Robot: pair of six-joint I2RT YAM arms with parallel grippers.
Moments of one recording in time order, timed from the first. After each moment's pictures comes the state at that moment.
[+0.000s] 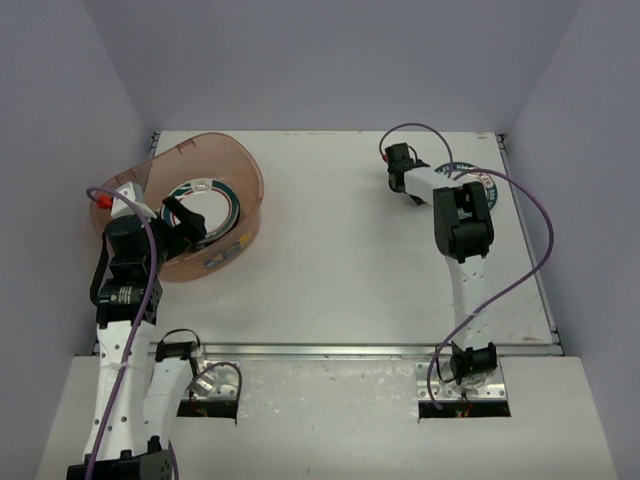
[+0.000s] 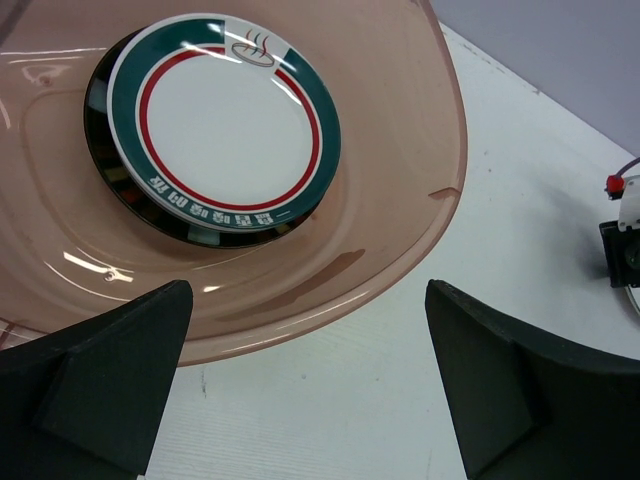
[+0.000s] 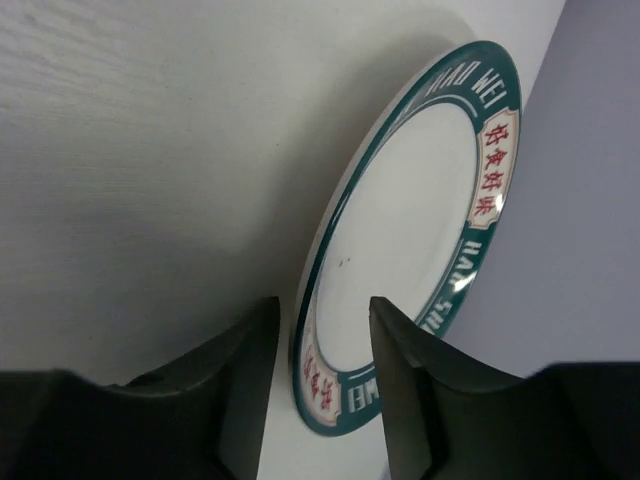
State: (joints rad) left arm 0.15 0.65 0.80 -0.56 0.05 -0.46; right arm 0.20 2.39 1.72 -0.37 0.77 -0.49
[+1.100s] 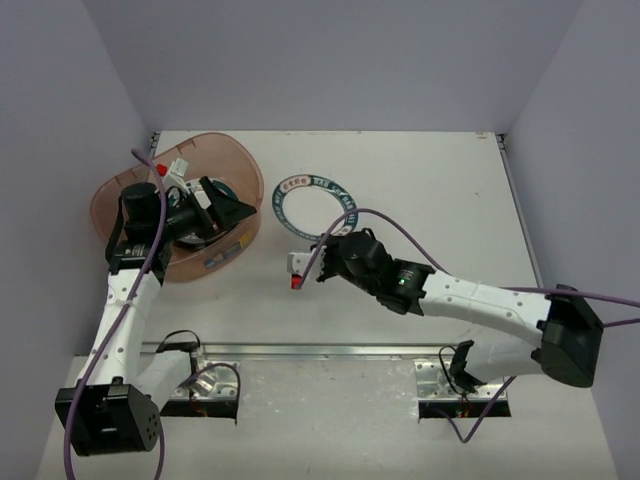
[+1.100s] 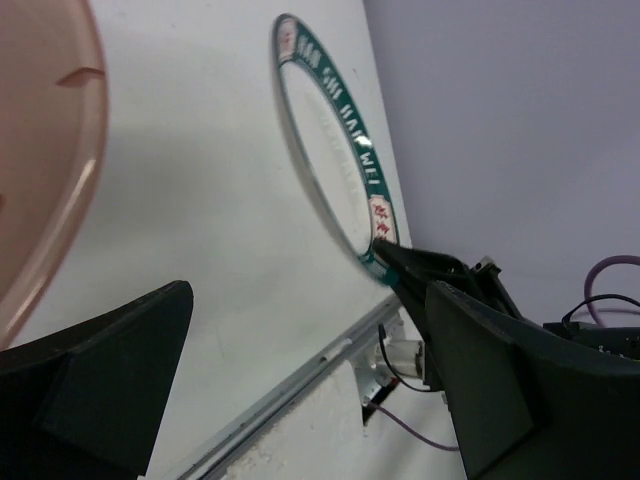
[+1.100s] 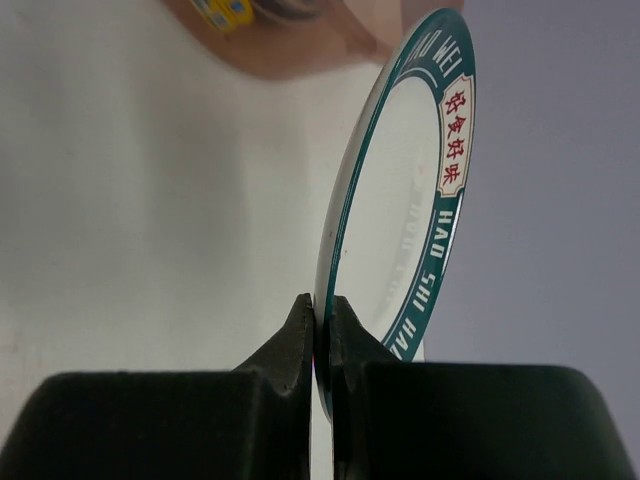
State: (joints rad) left arm 0.13 0.94 0.83 -0.31 0.82 -0.68; right arm 1.02 1.32 0.83 0.08 0.29 -0.95
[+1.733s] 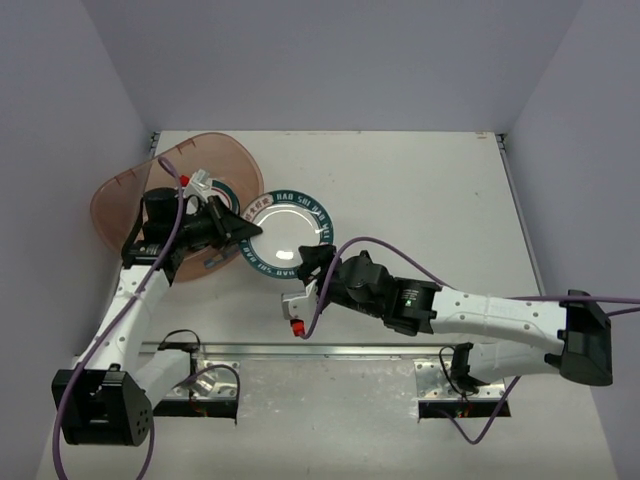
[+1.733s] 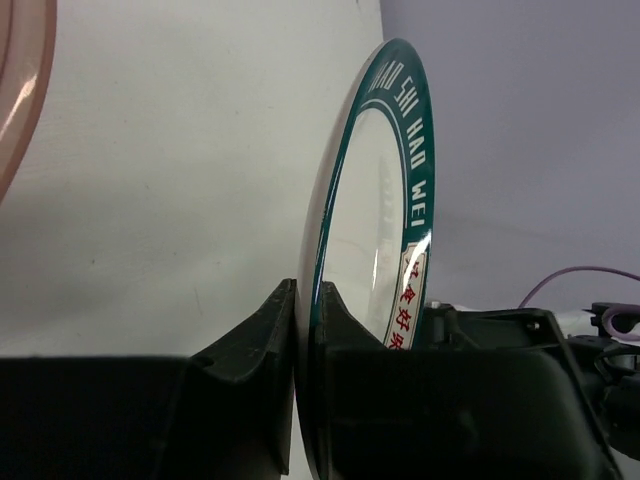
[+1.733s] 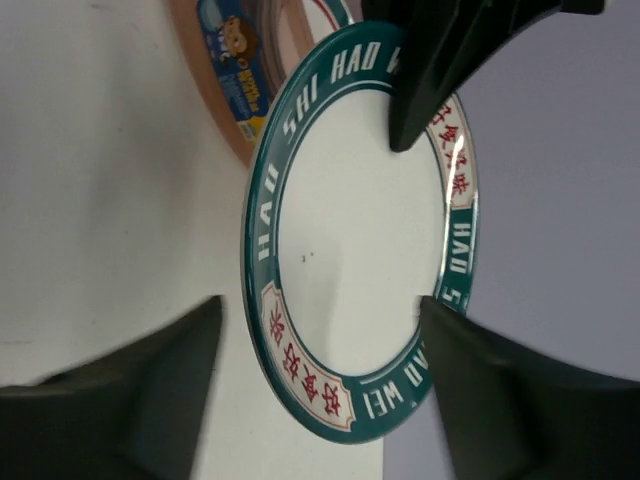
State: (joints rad) left arm 0.03 0.99 0.78 -0.31 0.82 -0.73; right arm 1.22 1.21 0.80 0.10 0.17 -1.08
